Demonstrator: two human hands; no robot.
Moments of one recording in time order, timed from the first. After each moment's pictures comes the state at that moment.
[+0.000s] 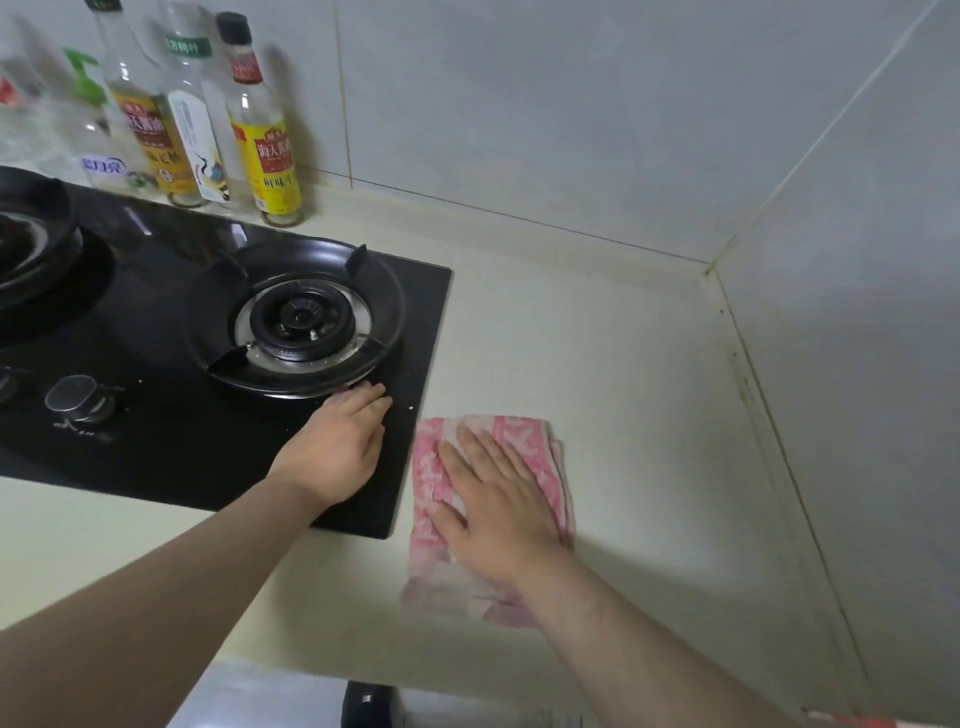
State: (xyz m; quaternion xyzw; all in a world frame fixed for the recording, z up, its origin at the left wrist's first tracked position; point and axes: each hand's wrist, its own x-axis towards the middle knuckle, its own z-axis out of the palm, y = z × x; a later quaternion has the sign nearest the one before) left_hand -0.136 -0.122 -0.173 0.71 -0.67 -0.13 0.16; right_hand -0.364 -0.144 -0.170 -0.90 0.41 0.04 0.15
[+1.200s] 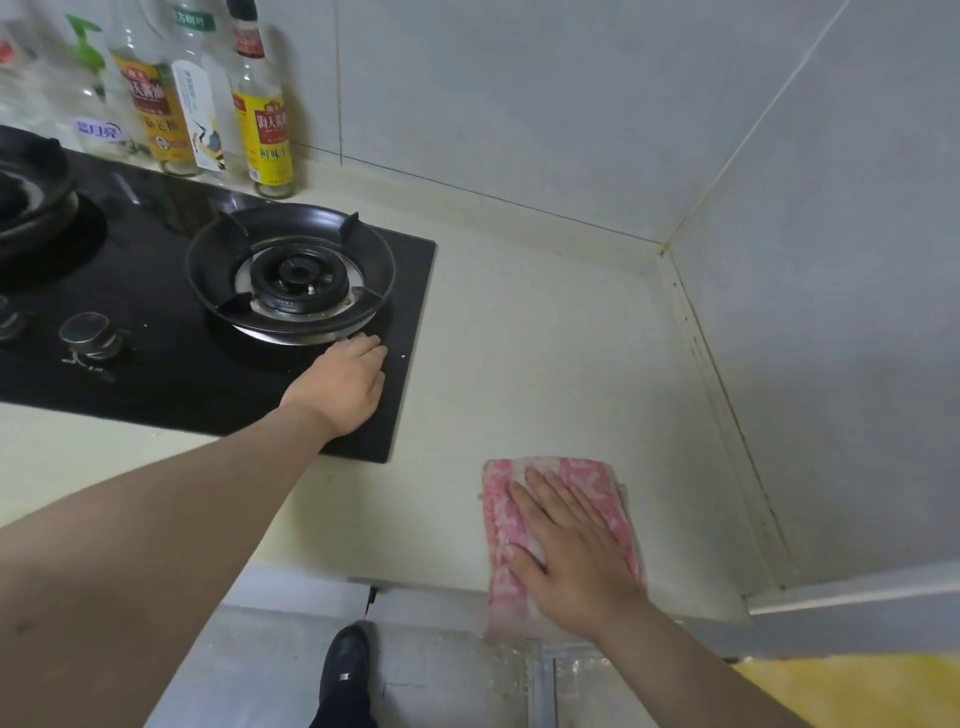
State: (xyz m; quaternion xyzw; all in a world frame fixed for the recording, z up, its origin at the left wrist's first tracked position) left_hand -0.145 -0.114 -0.170 0.72 -0.66 -0.14 0.13; right_hand -0.476 -0.049 -0.174 -0.87 0.48 0.06 0.12
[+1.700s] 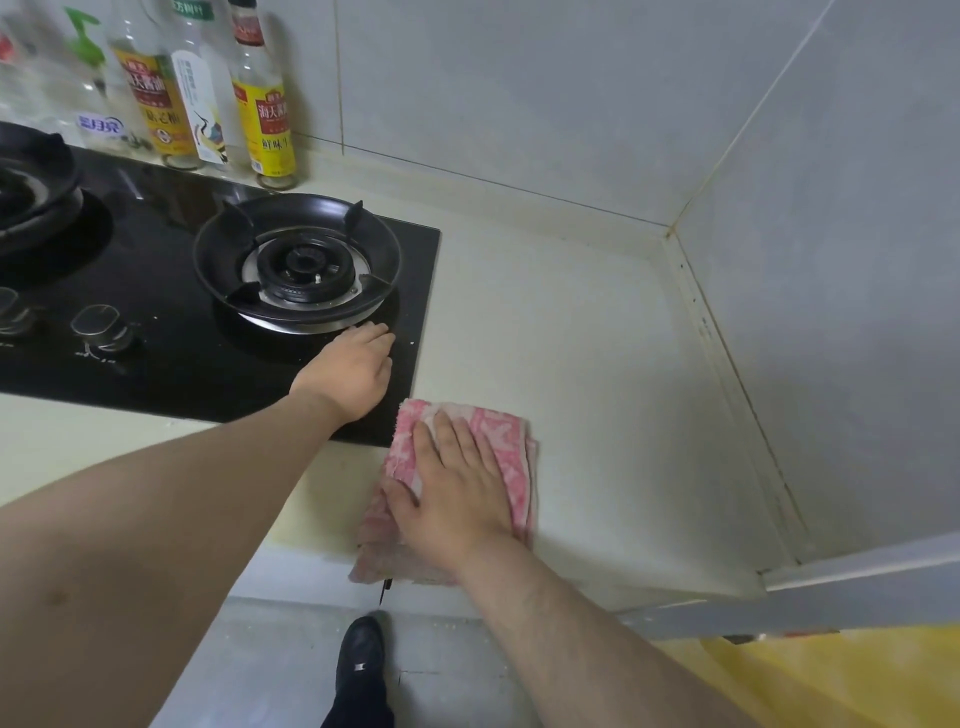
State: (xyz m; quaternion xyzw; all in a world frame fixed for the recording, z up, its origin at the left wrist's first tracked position) left_hand -0.138 -0.117 -0.180 0.72 -0.67 -0.14 0.15; right_hand -0.334 -0.039 -0.179 -0.86 0.50 0.01 0.13
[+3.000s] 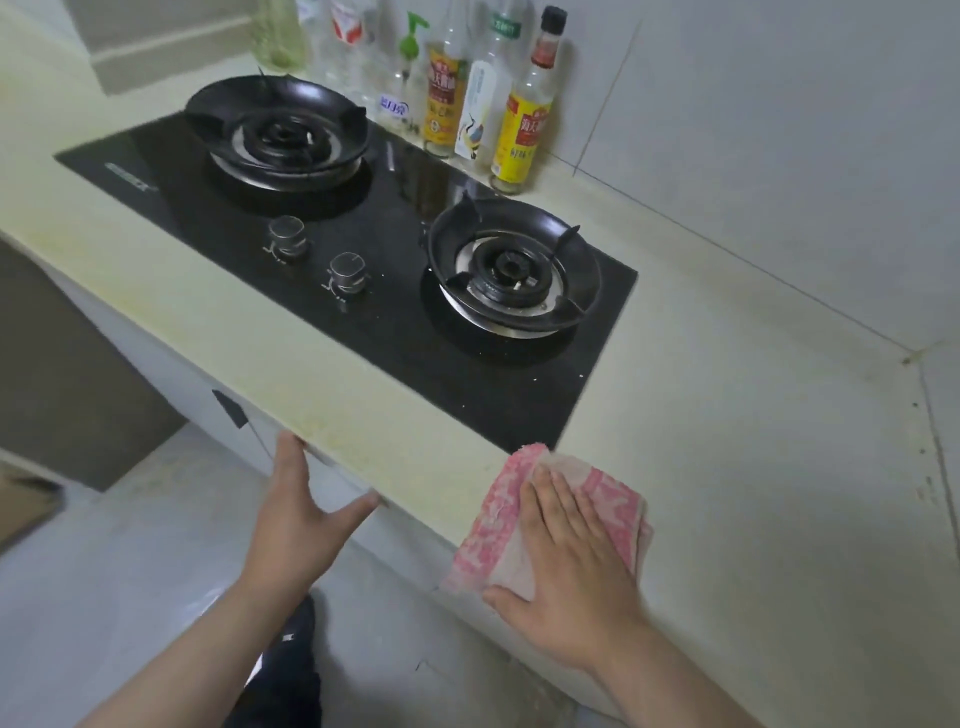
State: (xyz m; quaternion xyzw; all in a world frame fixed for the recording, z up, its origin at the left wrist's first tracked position) left_hand -0.133 0.126 -0.191 0.83 -0.24 -0.20 0.46; right_hand -0.347 -0.030 -0.168 -0.94 0.30 0.16 0.06
